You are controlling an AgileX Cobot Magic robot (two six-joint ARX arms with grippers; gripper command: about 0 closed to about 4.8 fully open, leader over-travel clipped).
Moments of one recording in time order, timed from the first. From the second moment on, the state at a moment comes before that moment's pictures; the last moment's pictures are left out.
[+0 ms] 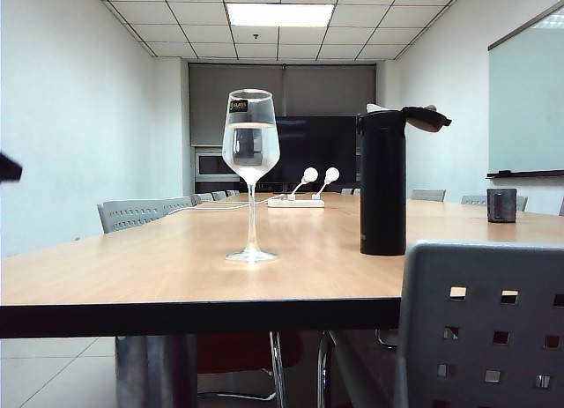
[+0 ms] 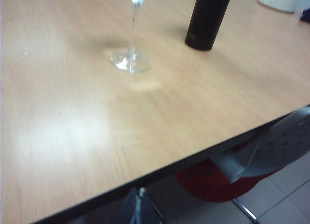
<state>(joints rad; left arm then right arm) -0.55 0.22 0.08 -0.10 0.00 -0.11 0.29 0.01 0.02 -0.23 -0.06 0.13</state>
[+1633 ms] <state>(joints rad) 0.00 0.01 0.01 -0.04 0.14 -0.11 -0.01 0.00 0.01 -0.17 -0.05 0.15</state>
